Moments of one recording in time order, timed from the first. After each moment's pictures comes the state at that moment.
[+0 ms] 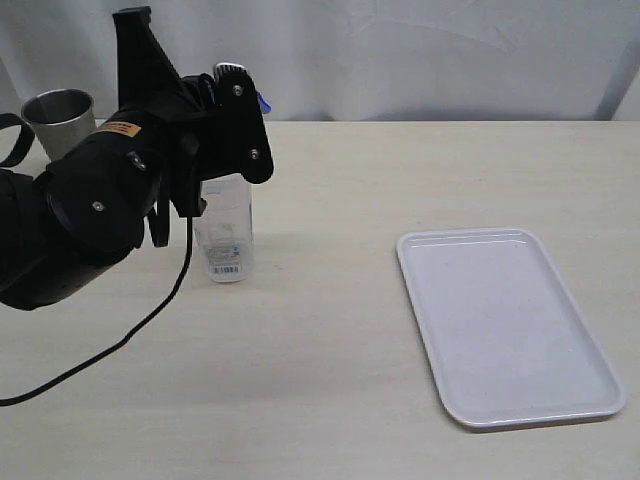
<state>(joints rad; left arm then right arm) -0.77 1.61 -0.83 -1.00 -0.75 2.11 -0.01 0.00 0.00 -0.06 0.35 0.02</state>
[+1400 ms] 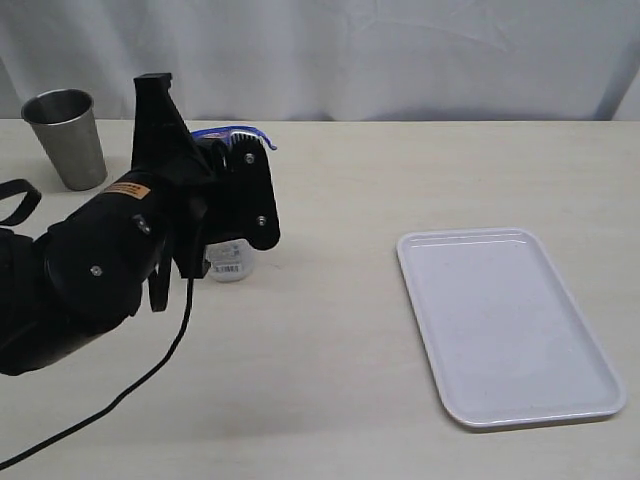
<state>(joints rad) -0.85 1.59 -0.72 -1.07 -0.74 2.11 -0.01 0.00 0.00 -0.06 0.35 0.02</state>
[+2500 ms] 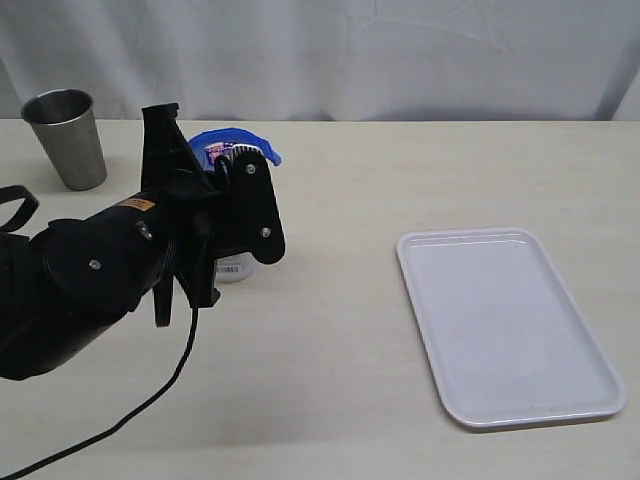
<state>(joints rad) -0.86 1.59 -0.72 -1.19 -0.61 2.11 -0.01 0.00 0.00 -0.06 0.35 0.02</state>
